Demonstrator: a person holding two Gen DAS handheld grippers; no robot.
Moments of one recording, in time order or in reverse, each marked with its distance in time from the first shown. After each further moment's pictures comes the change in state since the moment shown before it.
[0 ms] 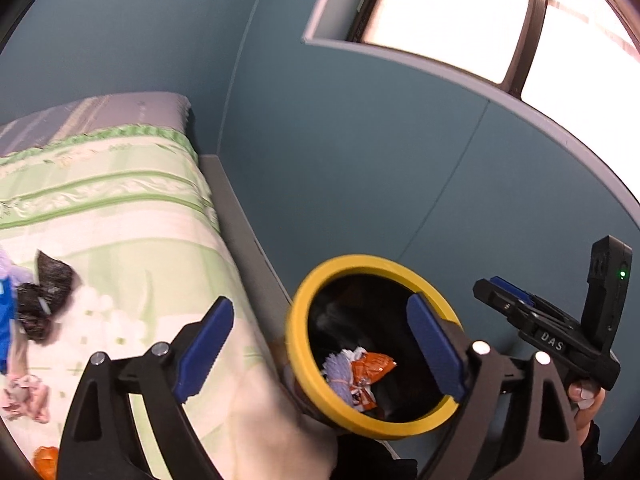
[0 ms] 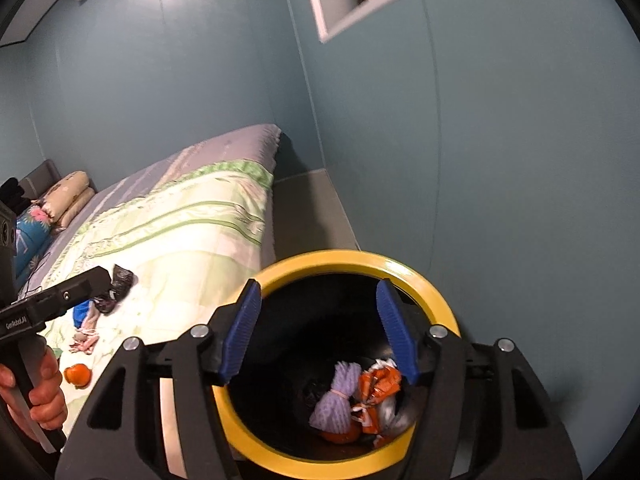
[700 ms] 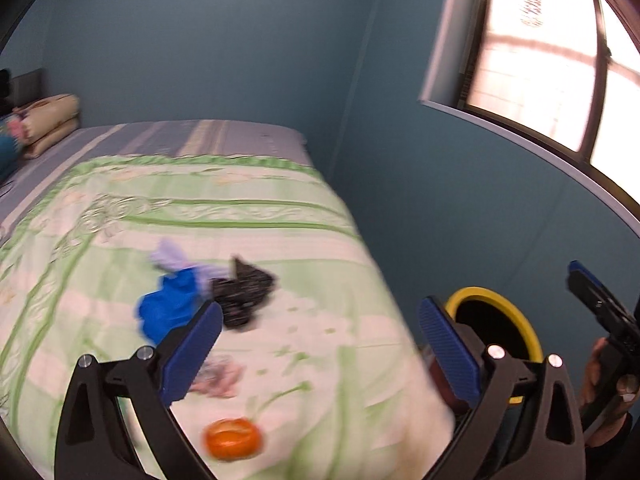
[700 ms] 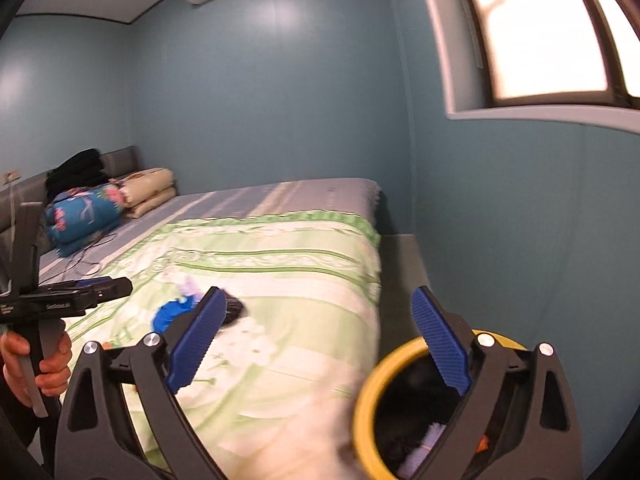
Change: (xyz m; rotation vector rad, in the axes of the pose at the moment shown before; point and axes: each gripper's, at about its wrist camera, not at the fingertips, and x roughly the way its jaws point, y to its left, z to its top) left arm -0.167 0.129 -0.023 -0.125 -0.137 0.341; right arm -0.040 0.153 0.013 -0.233 -0.191 0.276
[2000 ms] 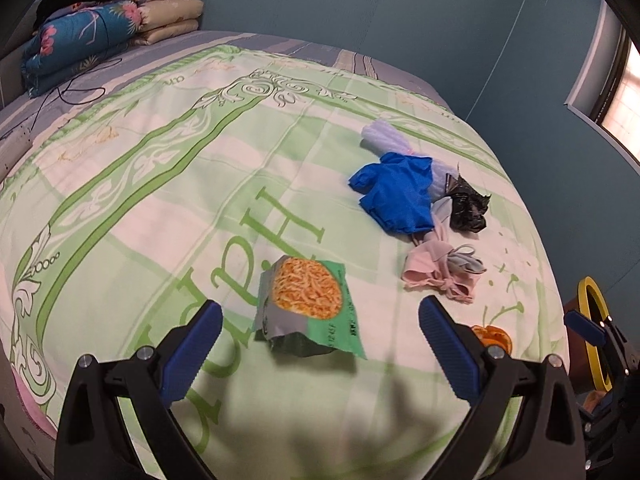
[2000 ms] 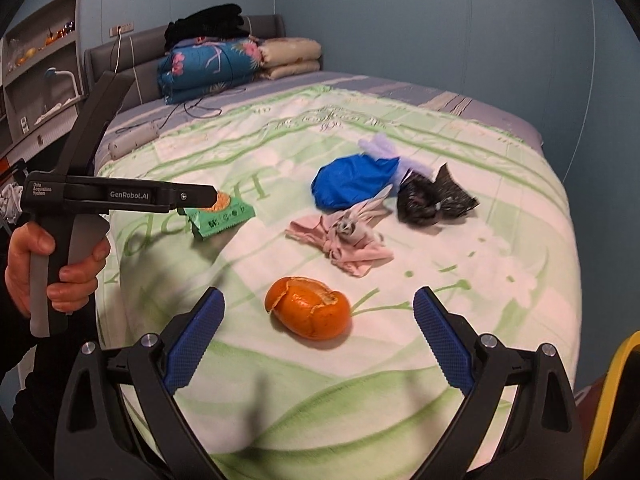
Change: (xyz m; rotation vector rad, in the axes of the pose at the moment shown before) left arm 0.003 0.205 -0.116 -0.299 0.189 0.268; right arm 0.124 0.226 -0.134 -0.344 0.379 0.399
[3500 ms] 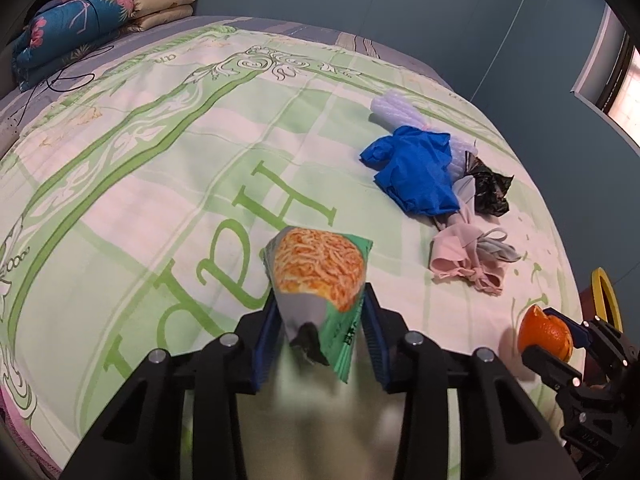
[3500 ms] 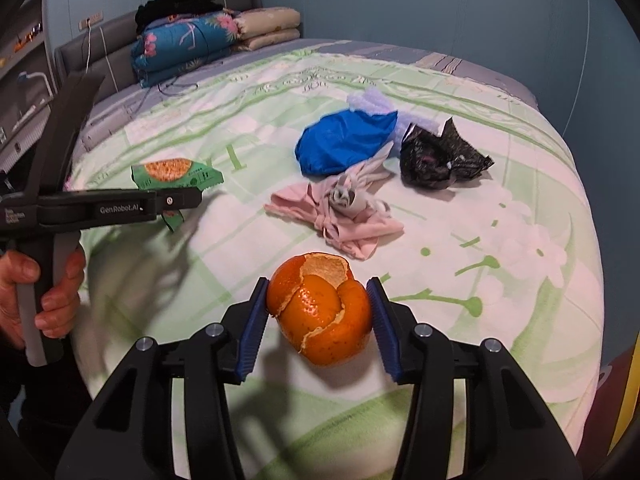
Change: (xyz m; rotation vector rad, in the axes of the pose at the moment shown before) left arm 0.034 0.007 -0.003 0.016 0.044 -0.007; right arm 0.046 -0.006 0.002 0.082 0.111 -0.028
